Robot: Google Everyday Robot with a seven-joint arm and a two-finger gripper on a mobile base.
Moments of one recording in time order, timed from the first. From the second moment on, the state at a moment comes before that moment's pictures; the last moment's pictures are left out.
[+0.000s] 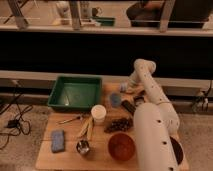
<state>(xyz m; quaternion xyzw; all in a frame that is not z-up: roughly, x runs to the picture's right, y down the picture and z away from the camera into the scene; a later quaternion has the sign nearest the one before) 0.179 0.008 1.026 -0.29 -0.11 0.09 0.95</state>
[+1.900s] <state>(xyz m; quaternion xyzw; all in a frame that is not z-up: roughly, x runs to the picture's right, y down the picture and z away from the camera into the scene) 0.183 0.016 0.990 -0.30 -0.12 0.05 0.94</state>
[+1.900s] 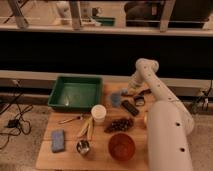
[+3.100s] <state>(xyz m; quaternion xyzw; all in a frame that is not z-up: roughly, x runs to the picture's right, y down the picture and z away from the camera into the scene) 0.153 0.017 1.006 -0.30 -0.14 0.05 0.94</state>
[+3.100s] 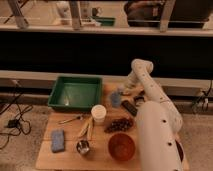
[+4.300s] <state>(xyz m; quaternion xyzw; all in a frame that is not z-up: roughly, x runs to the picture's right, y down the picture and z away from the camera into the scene) 0.191 0.019 0.992 -0.31 -0.07 0.06 0.95</state>
